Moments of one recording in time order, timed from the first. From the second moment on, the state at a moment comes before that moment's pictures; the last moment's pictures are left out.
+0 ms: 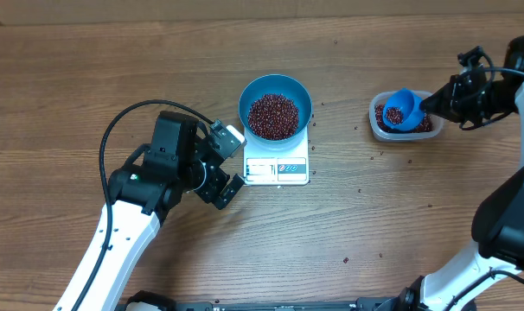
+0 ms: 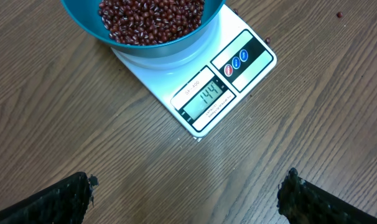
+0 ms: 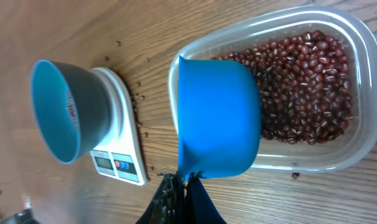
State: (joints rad) left arm -0.31 1.23 1.01 -0.78 0.26 0.40; right arm -0.38 1.94 1.74 -1.26 -0.65 -0.12
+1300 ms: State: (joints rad) left arm -0.31 1.23 1.01 -0.78 0.26 0.40; right arm 0.43 1.74 1.82 -0.98 -0.13 0.02
